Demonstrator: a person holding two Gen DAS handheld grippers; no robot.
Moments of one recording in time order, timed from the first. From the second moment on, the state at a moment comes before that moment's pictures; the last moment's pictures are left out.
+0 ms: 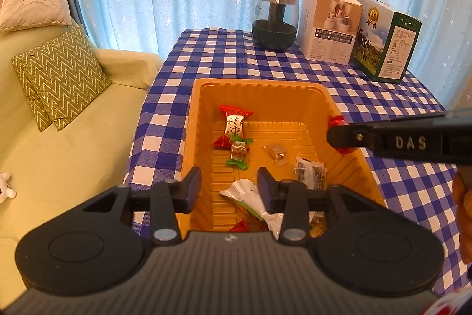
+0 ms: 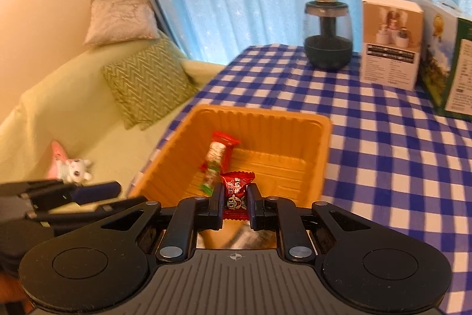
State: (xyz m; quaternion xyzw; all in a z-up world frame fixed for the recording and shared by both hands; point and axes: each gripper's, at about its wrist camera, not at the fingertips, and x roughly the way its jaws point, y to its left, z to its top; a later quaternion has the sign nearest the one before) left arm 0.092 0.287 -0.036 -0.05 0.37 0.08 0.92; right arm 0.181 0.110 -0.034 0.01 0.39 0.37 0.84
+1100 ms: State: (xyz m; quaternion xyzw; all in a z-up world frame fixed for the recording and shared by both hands) left arm -0.006 0.239 0.020 -0.07 0.33 0.11 0.93; right arm 0.076 -0.002 0.007 0.03 0.39 0.29 0.87
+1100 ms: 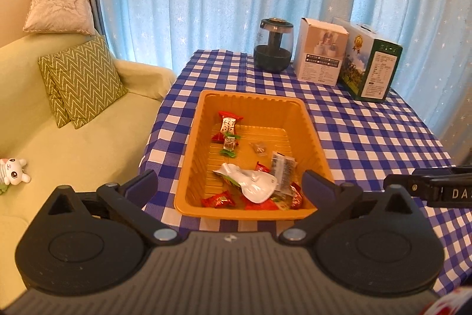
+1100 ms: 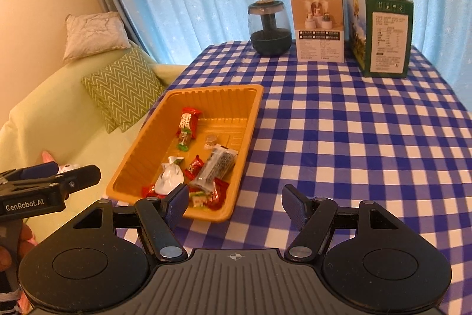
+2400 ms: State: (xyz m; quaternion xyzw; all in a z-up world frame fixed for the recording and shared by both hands) left arm -0.092 0.148 0.045 -0.06 0.37 0.12 0.92; right arm -0.022 -0.071 0.021 0.01 0.40 0.27 0.87
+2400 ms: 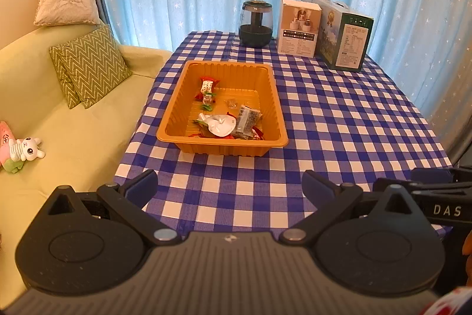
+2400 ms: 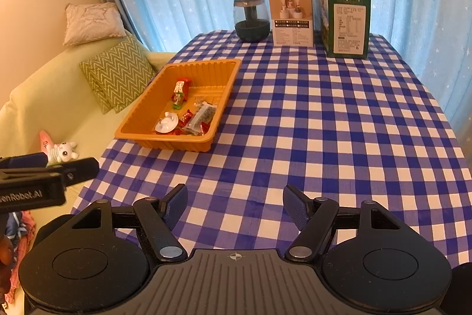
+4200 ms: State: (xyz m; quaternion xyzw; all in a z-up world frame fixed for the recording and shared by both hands) left arm -0.090 0.144 0.047 -0.06 0.36 0.11 0.92; right arm -0.020 -0.074 0.022 0.01 0.40 0.27 0.88
